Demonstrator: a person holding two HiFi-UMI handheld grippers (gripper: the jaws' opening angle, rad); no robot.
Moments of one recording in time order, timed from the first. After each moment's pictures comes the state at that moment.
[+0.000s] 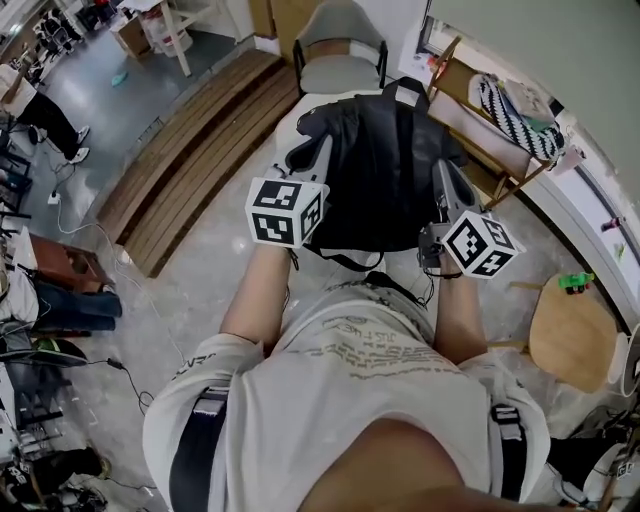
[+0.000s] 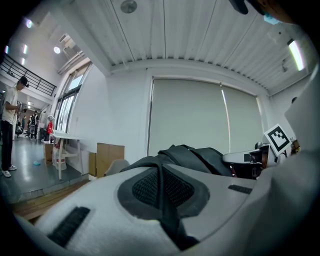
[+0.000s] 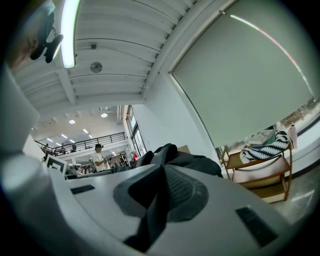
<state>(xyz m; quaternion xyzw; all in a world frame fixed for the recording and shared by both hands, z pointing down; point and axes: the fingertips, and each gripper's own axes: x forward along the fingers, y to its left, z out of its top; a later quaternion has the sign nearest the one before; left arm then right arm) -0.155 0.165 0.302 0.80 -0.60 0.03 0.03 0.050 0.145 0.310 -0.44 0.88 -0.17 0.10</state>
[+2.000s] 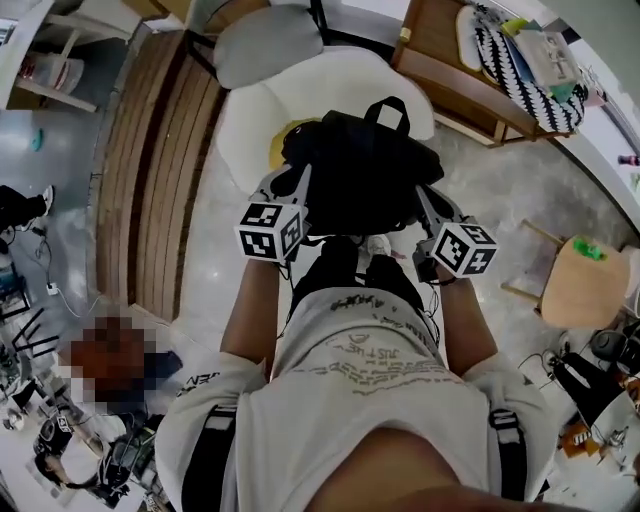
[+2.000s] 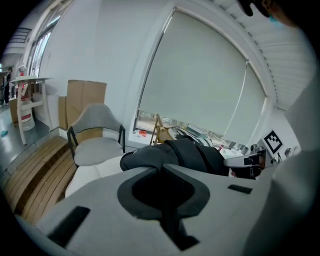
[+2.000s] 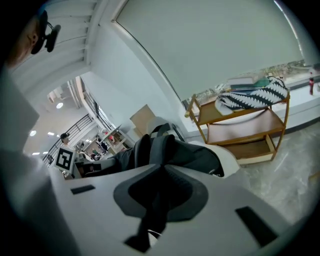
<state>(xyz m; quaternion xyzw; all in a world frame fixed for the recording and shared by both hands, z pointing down) -0.177 -0.207 0.520 0.82 -0.46 0.18 0.27 0.037 -0.168 0.529 -0.48 0.77 -0.41 -0.07</state>
